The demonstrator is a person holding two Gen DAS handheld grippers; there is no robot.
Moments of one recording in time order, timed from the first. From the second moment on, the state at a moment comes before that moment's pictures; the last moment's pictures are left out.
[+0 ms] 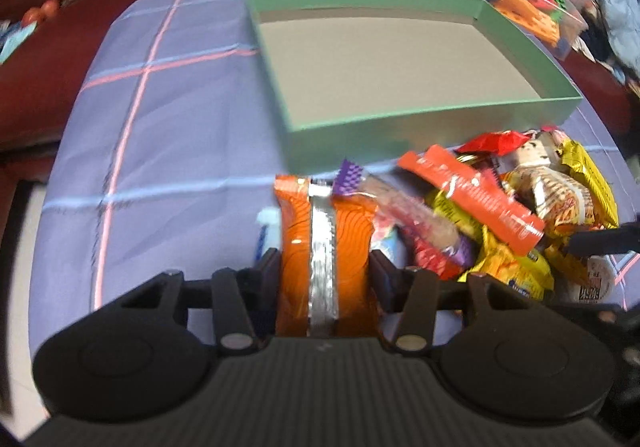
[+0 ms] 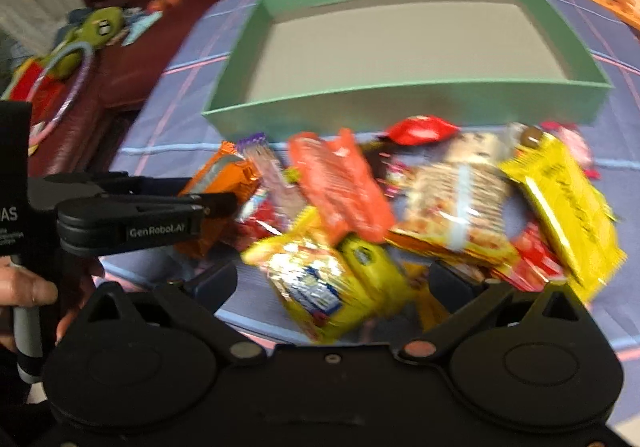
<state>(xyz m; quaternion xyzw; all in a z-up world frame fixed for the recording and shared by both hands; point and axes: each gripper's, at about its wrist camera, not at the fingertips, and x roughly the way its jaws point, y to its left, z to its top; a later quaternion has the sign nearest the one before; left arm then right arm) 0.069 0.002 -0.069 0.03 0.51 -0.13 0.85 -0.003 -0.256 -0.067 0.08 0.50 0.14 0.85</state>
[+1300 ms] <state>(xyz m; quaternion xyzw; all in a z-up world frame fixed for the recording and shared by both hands) 0.049 0.044 -0.070 -0.02 0.50 -0.09 0.86 -0.009 -0.219 -0.079 -0.01 0.49 0.19 0.85</state>
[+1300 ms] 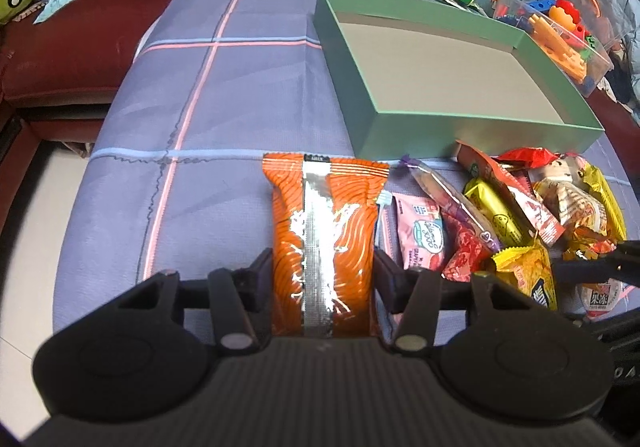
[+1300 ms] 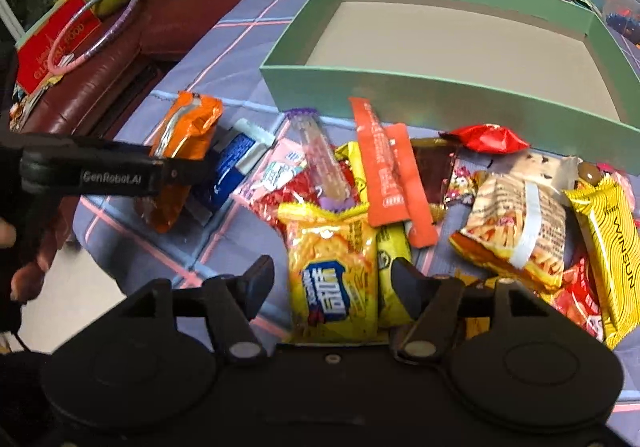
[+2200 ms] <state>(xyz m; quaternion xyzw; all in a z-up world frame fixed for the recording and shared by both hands) 0.085 0.032 -0.003 -0.03 0.43 -0.13 0.89 0.045 -0.250 0.011 0.13 0.40 0.23 0.88</state>
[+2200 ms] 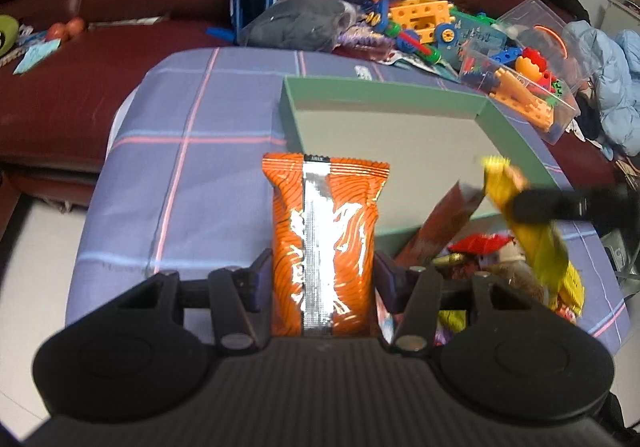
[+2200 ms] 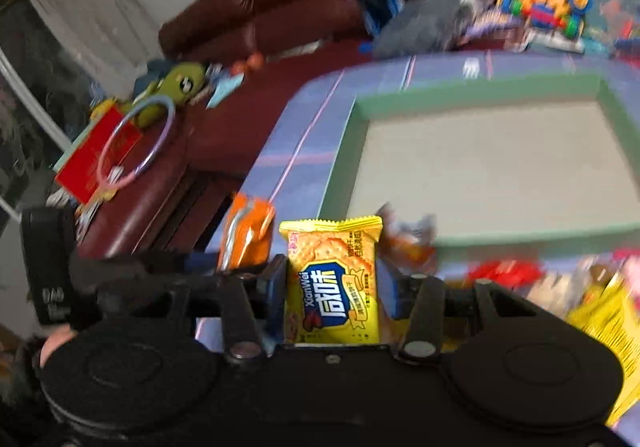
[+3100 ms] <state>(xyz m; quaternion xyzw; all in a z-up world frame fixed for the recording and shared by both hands) 0.299 -0.038 -0.027 0.00 0.42 -0.11 0.90 0.276 -0.245 -0.043 0.14 0.43 0.12 0.88</state>
